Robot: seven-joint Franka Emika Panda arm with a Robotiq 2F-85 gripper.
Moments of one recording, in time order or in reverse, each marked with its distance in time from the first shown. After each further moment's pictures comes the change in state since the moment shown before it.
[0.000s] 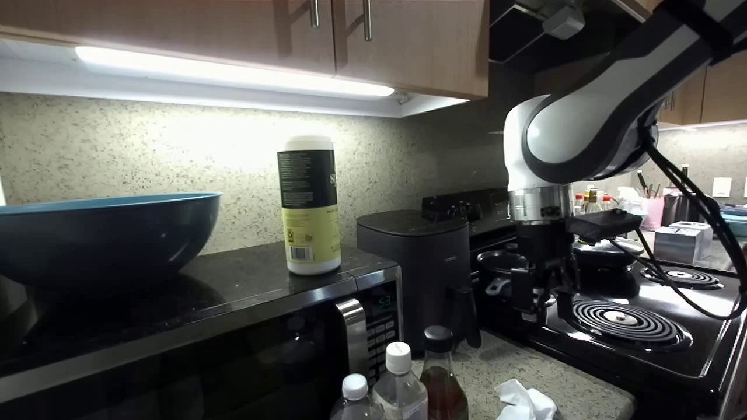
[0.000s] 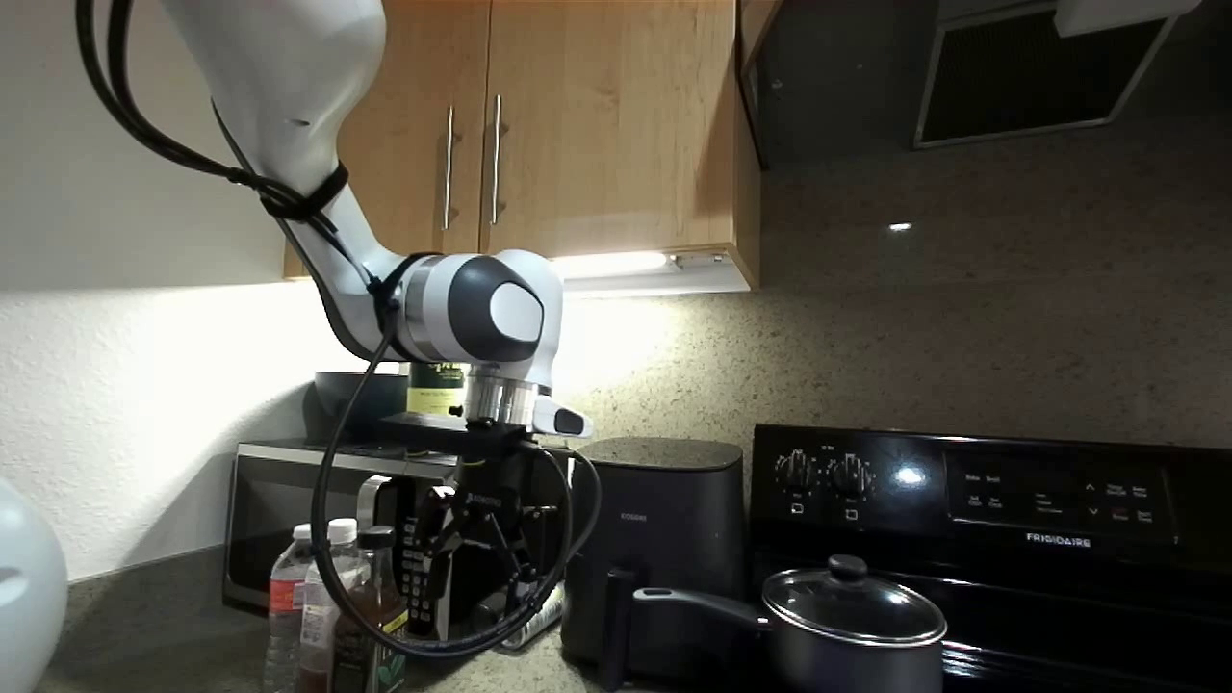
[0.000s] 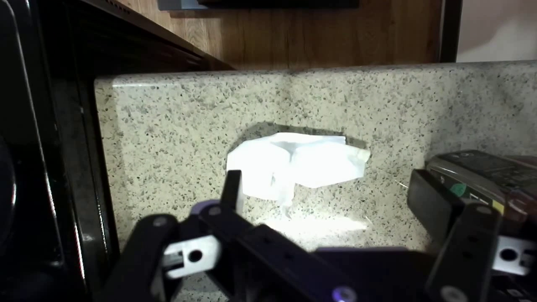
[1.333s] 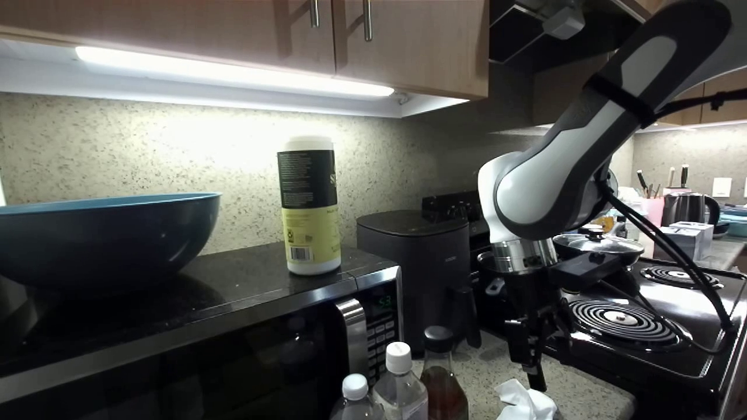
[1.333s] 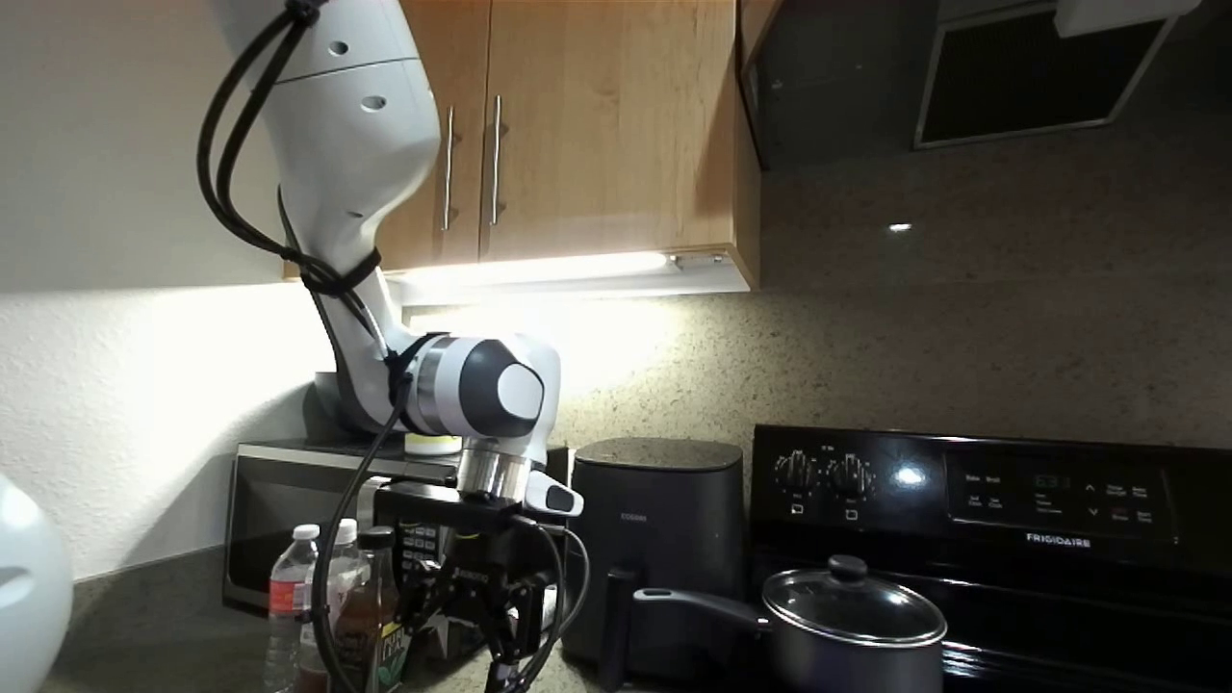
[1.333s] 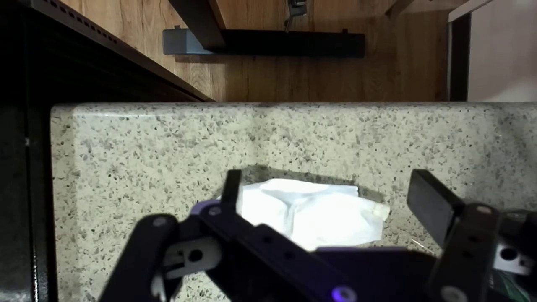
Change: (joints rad) arm 0.011 0.234 0.029 0.043 -0.006 0.033 0.003
